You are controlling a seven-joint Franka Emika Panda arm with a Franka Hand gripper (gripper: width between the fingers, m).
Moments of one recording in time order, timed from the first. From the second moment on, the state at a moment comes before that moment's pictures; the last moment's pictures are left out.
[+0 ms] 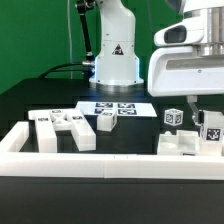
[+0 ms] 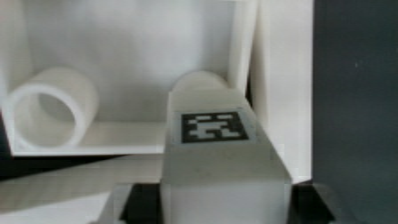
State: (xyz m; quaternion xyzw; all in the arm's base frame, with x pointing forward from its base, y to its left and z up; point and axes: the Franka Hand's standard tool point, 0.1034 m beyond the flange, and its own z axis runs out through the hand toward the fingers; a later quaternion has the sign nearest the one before) arm 0.629 0.114 0.078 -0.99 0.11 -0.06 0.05
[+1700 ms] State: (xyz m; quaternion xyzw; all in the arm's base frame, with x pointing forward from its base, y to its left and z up) arm 0.607 0.075 0.106 -0.96 0.28 -0.06 0.03
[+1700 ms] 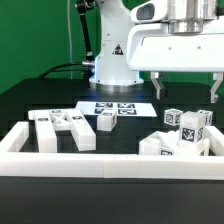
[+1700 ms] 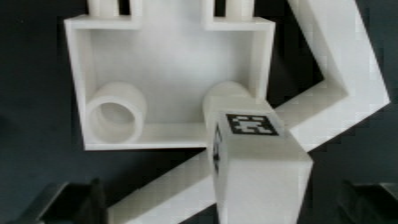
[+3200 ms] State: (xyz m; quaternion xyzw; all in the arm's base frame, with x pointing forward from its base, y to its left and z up) arm 0.522 -0.006 0.081 -0.99 0.10 -0.06 0.01
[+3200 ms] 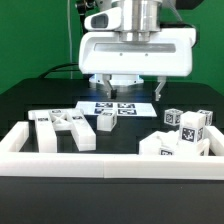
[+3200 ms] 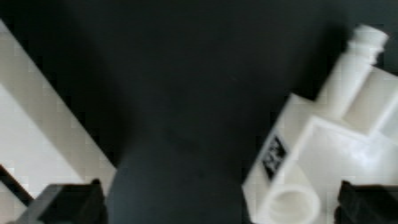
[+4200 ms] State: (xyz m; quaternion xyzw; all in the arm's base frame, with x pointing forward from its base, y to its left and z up) arm 0.487 -0.045 0.061 -1.00 0.08 -0.03 0.00
